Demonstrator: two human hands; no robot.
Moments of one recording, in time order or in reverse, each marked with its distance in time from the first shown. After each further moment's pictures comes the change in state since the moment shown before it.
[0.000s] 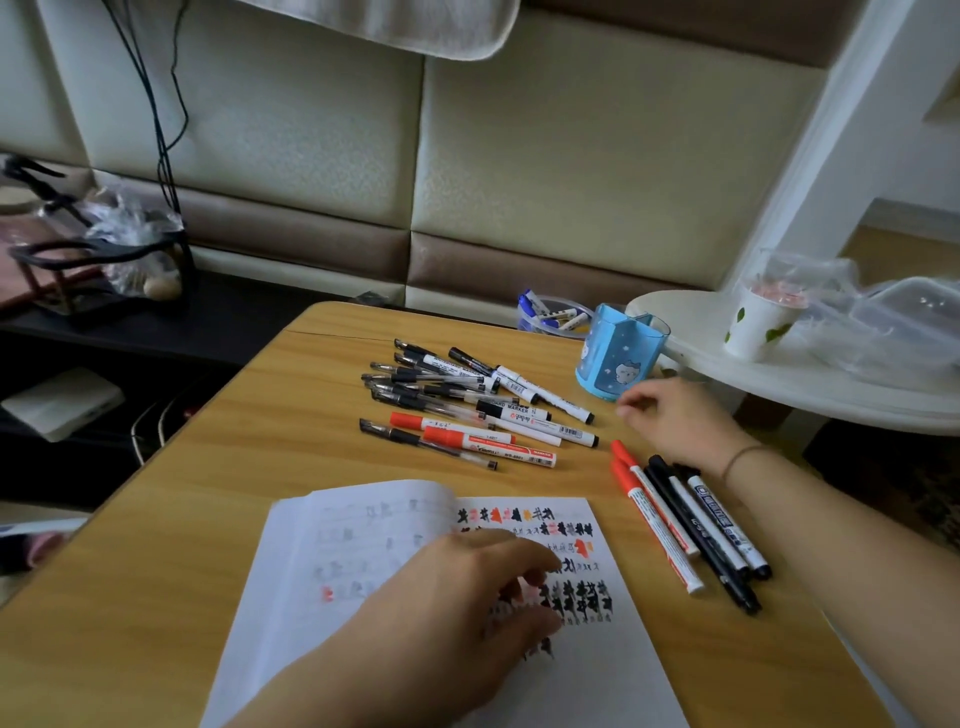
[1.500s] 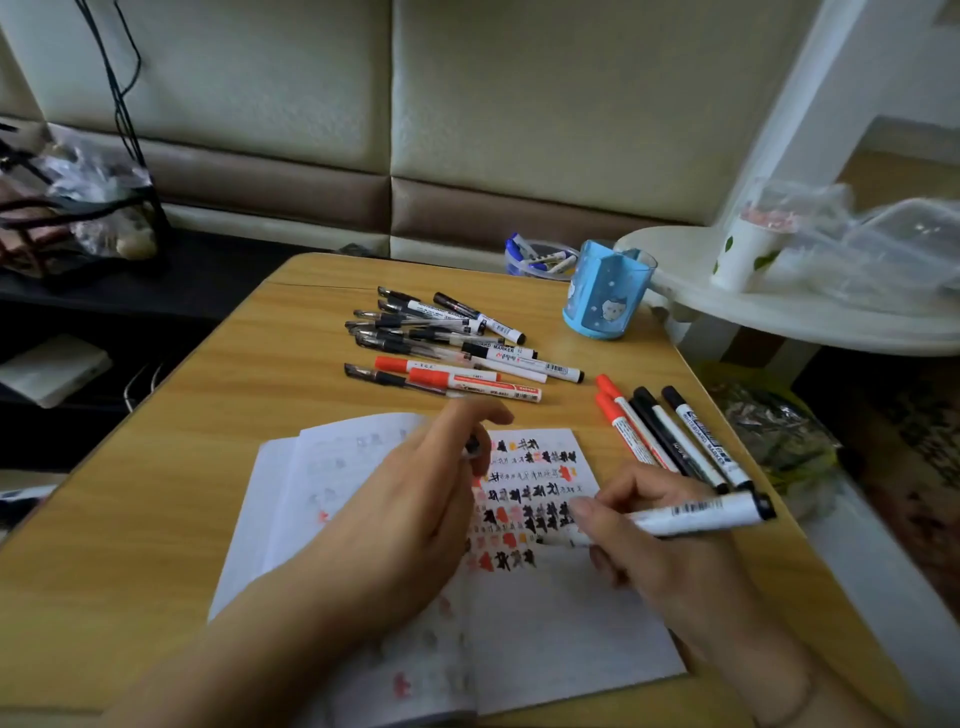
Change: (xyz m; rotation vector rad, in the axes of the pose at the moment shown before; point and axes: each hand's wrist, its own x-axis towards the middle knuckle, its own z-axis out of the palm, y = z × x) left_hand -0.015 0.005 -0.009 -0.044 0.204 0.032; right_hand -0.190 -0.067 0.016 1.041 -0.054 -0.105
